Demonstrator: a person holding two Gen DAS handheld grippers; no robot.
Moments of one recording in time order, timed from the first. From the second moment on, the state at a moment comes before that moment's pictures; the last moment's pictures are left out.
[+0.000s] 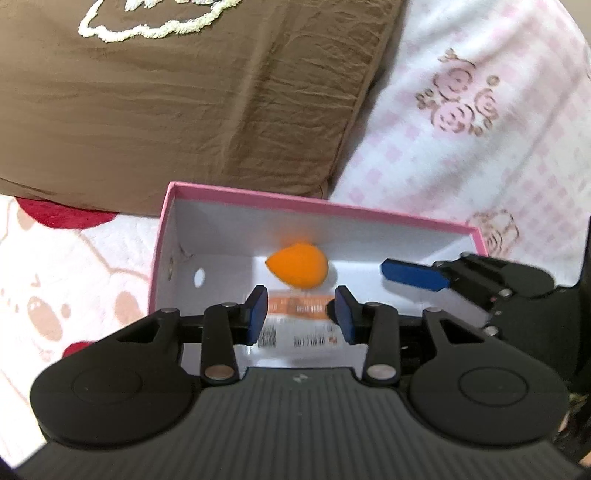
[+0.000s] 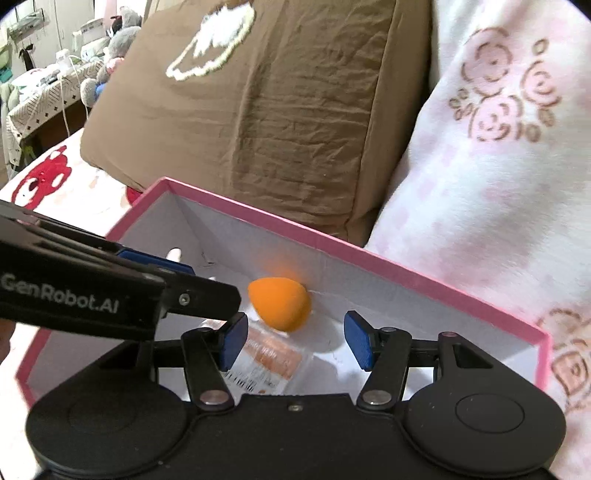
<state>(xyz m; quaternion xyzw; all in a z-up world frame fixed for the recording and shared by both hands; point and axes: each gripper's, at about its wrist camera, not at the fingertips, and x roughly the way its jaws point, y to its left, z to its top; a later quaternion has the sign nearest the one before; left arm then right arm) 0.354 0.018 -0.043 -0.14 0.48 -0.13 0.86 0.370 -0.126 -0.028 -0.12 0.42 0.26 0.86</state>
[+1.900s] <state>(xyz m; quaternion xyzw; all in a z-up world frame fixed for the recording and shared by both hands) 0.129 0.023 0.067 -0.01 0.53 -0.19 0.83 0.133 -0.198 0.099 -0.12 0.44 0.19 0.87</state>
